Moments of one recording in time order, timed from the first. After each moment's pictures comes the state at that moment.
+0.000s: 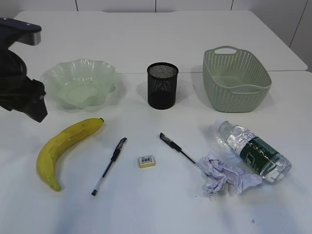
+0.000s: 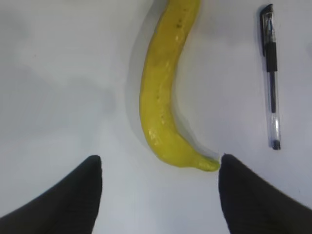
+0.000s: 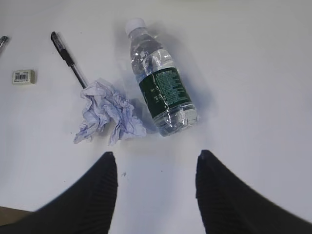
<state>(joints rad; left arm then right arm) -0.27 1.58 -1.21 0.01 0.97 0.07 -0.01 1.09 -1.03 0.18 1.09 -0.15</state>
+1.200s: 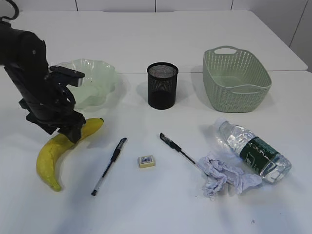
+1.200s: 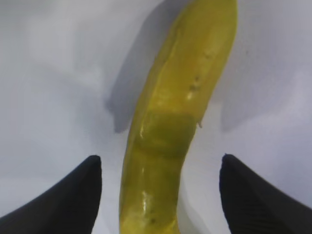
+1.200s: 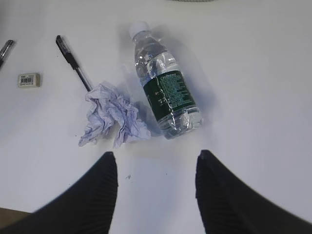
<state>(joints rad) -0.27 1.99 -1.31 0.00 0.77 0.07 -0.01 1.09 -1.04 0.19 1.09 -0.16</state>
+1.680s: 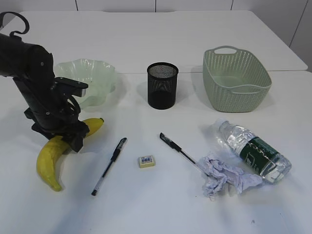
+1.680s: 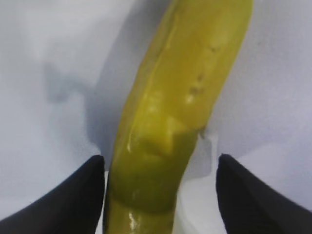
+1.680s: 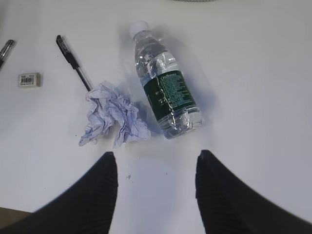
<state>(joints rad) -0.27 2.06 -1.31 -0.02 0.75 0.07 -0.01 1.09 -1.04 0.19 1.09 -0.16</state>
